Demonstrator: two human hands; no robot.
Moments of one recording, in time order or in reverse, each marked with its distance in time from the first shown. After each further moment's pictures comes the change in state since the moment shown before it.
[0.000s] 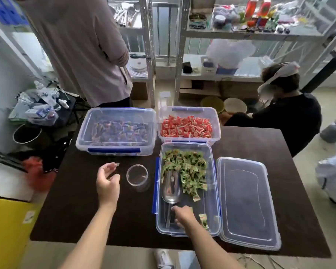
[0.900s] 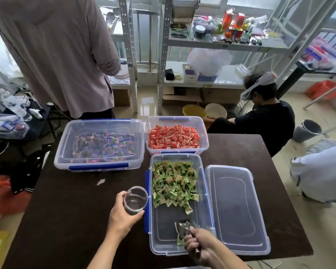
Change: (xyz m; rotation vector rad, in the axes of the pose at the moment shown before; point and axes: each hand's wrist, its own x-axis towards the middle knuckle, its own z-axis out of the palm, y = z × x) left_hand -0.008 -0.058 0.029 0.421 -0.487 0.037; right_hand -0.080 -0.005 -0.065 1.071 -0.241 0.473
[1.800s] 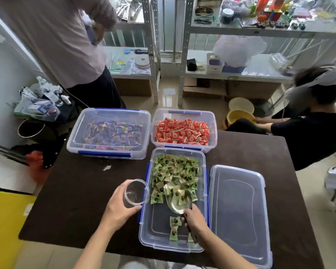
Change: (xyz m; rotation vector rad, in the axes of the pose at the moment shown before) left_hand -0.021 0.023 0.012 0.128 0.040 0.097; right_hand 0.026 -0.058 0.009 -1.023 0.137 -0.511
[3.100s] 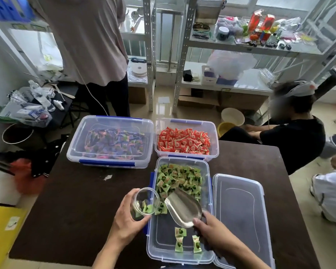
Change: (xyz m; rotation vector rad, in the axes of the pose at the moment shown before) left_hand -0.004 0.001 -0.008 -0.119 0.019 0.148; right_hand -0.104 -0.058 -0.020 -0.154 -0.123 -0.147
